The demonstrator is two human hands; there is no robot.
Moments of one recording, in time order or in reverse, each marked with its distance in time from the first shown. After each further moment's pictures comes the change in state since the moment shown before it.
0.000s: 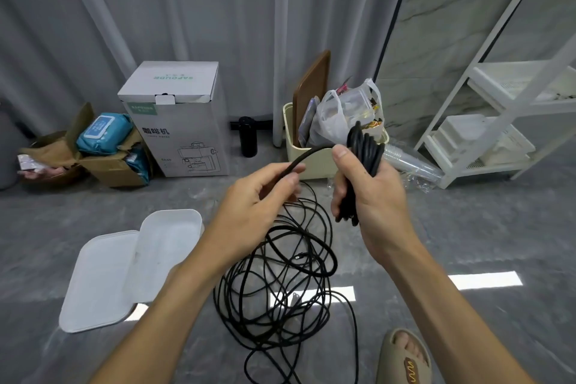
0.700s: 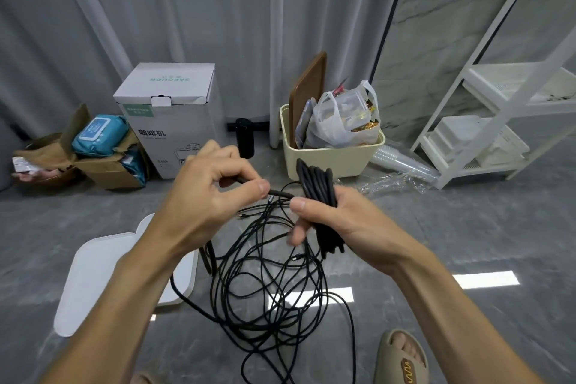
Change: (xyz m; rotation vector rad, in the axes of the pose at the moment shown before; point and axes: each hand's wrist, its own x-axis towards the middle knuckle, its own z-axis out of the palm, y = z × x) left_hand 0.004 0.010 -0.045 0.329 0.005 0.185; right_hand -0.008 -0.002 -0.010 -0.279 -0.586 0.225
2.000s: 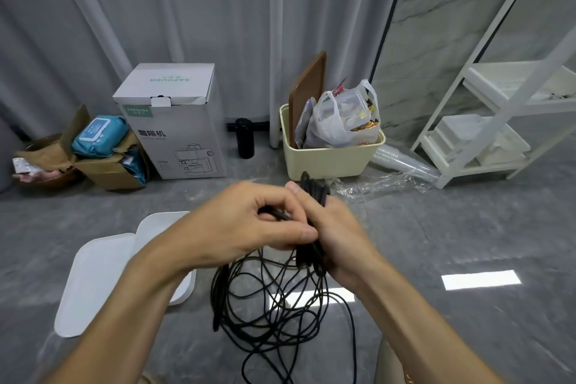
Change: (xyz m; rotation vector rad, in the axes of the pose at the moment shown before) left_hand -0.004 0.032 0.013 -0.219 -0.512 -0.178; right_hand 0.017 0.021 0.032 0.453 0.247 0.081
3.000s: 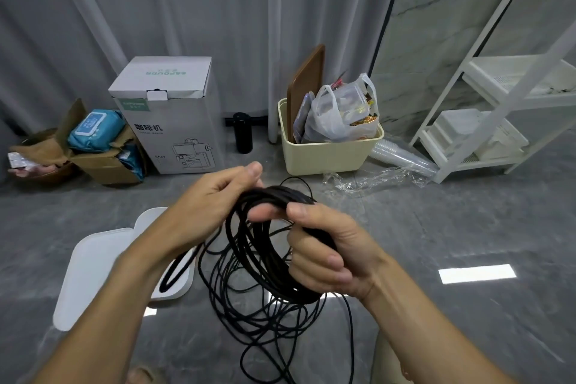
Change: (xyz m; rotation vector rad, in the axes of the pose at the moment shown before) left_hand 0.007 -0.047 -0.011 -0.084 0.334 -0.074; right_hand -0.013 -0.002 -0.013 0.436 -0.809 0.172
